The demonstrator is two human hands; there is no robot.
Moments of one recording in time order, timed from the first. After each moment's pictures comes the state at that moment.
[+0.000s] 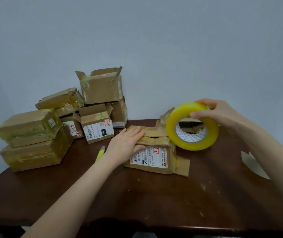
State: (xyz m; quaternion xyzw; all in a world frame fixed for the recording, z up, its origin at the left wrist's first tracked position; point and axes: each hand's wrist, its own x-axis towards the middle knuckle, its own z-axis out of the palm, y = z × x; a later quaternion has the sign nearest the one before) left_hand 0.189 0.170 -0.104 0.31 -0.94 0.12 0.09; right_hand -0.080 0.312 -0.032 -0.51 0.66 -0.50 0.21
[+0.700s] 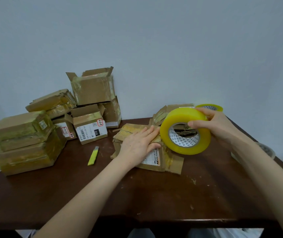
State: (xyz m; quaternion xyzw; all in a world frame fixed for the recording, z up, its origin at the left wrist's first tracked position) left_hand 0.141 0.210 -0.107 0.27 -0.95 0.09 0.15; right_hand -0.071 0.344 -0.062 -0.47 0.59 -0.60 0.26
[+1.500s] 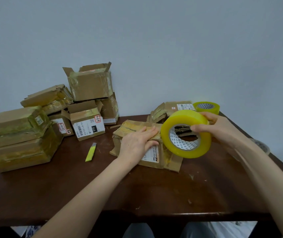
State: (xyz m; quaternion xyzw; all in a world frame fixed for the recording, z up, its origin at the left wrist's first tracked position) left_hand 0.140 0.214 -0.121 0.23 -0.92 0.08 0.32; right_hand -0.074 0.357 -0.080 -0.44 0.64 -0.57 0.27
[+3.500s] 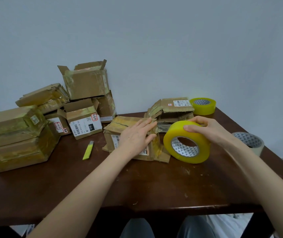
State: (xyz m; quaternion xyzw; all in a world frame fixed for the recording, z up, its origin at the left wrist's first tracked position) left_hand 0.127 0.208 -0.114 0.30 -0.93 0.08 0.18; right_hand -0.071 0.357 -0.093 -0.47 0.71 -0.47 0.24
